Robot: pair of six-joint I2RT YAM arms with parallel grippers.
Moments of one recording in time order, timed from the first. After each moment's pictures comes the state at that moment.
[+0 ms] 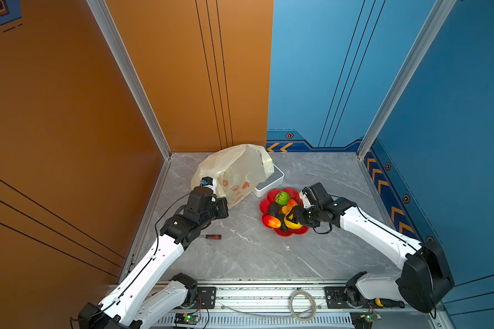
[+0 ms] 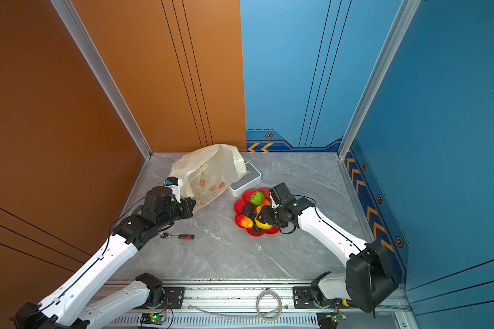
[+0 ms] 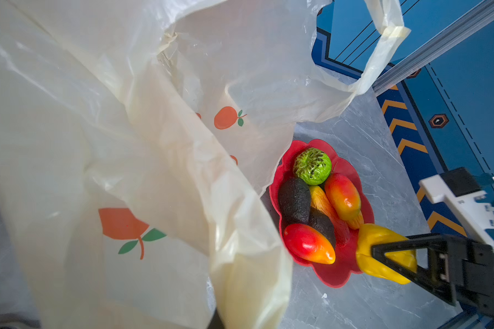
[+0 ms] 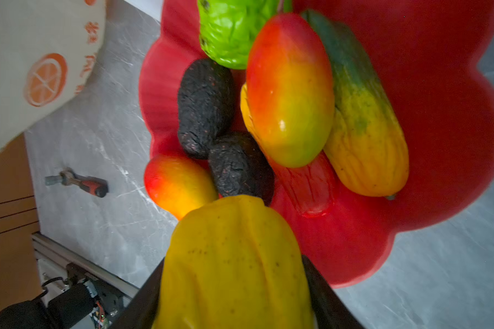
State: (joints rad) left arm -0.43 0.94 0.86 -0.53 0.01 -0.54; right arm 0.53 1.32 0.97 -0.68 -0.23 0.66
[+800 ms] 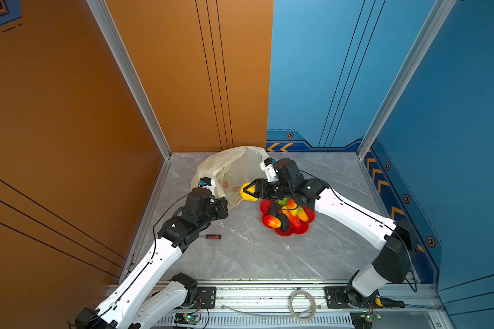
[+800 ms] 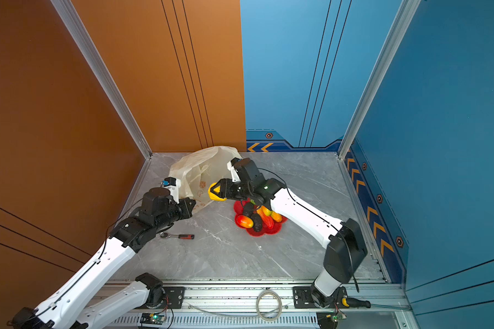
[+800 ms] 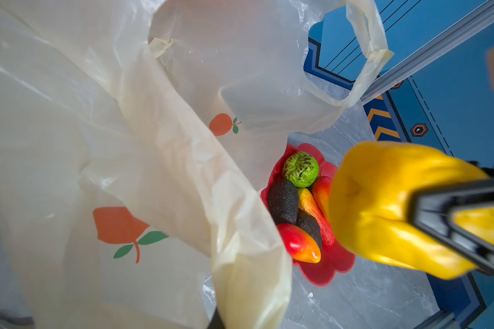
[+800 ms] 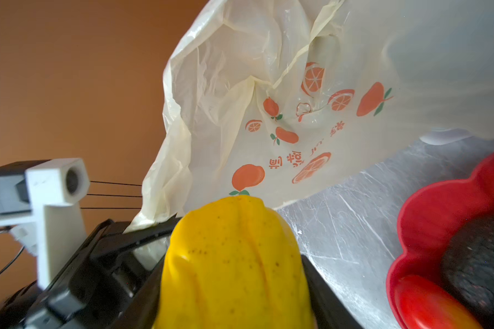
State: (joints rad) left arm -0.45 0.91 0.86 -0.53 0.02 -0.59; right arm 0.77 1.67 1.50 -0.43 -0.32 0.75
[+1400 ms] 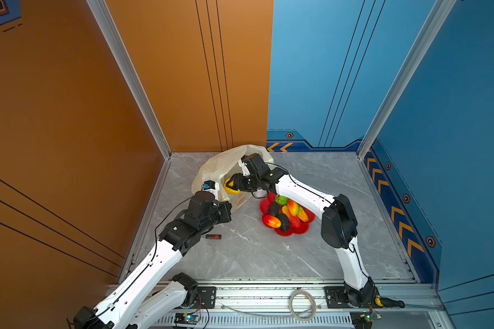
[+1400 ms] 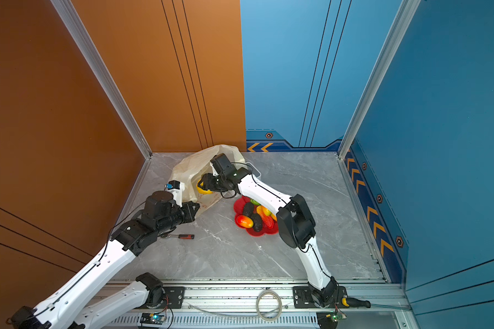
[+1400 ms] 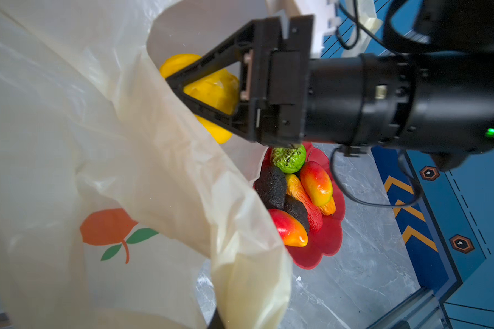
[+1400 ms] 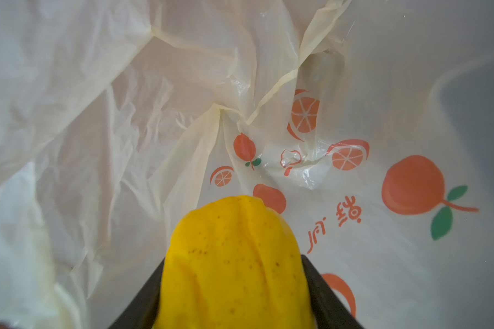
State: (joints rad) left arm -0.51 0.89 0.82 -0.52 0.03 -0.62; right arm 0.77 2.20 1.99 -0.53 -0.27 0.70
